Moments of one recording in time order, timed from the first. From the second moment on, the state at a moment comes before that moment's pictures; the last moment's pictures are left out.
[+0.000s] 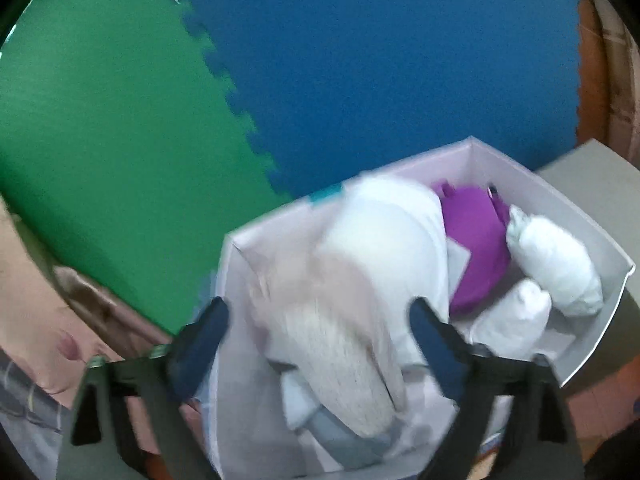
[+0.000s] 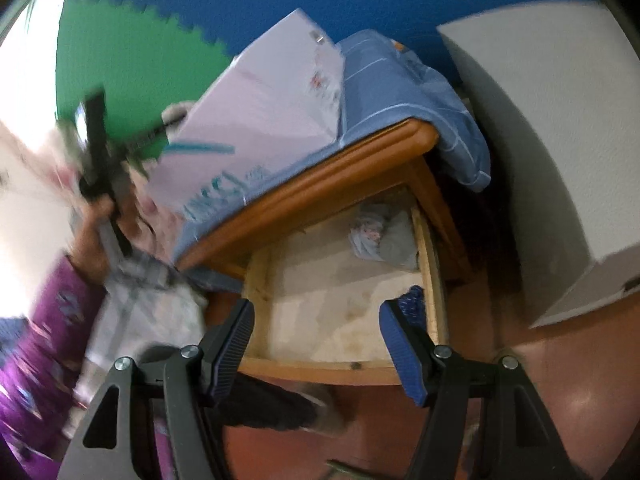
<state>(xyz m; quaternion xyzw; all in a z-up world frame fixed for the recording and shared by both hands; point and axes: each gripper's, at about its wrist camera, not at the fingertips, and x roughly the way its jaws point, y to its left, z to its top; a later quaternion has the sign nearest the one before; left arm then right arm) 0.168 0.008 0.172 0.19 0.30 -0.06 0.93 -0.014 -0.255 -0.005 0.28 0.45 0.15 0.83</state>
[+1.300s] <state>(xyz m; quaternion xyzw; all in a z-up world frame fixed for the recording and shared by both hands) 0.000 0.151 0.117 -0.05 0.23 -0.03 0.97 0.150 -0.046 -0.218 -0.50 0.46 0.10 0.72</state>
